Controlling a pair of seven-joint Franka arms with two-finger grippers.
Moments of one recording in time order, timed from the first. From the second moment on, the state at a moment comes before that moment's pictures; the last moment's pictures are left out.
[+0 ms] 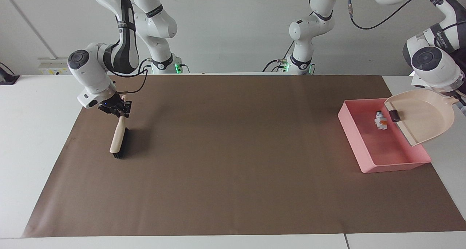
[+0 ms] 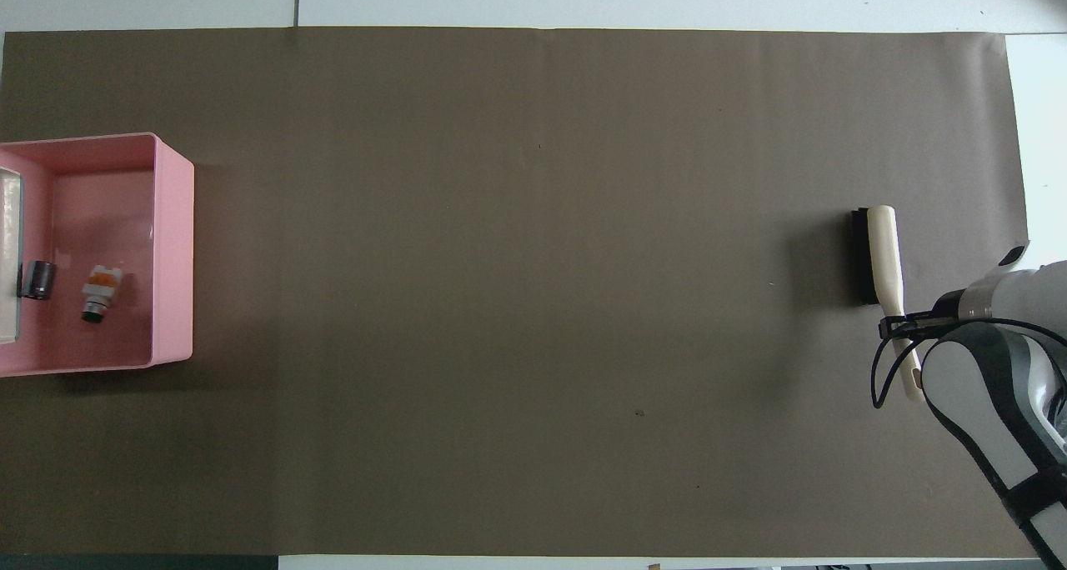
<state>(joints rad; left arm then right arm) 0.30 0.09 -0.01 -1.90 1.17 2.06 1.32 -0.27 -0.10 0.04 -2.42 0.01 2.26 -0.25</state>
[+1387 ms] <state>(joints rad) -0.02 0.03 -0.01 -1.87 1.53 1.56 1.20 -0.16 -0.06 0.06 -1.88 -0.04 1.93 0.06</state>
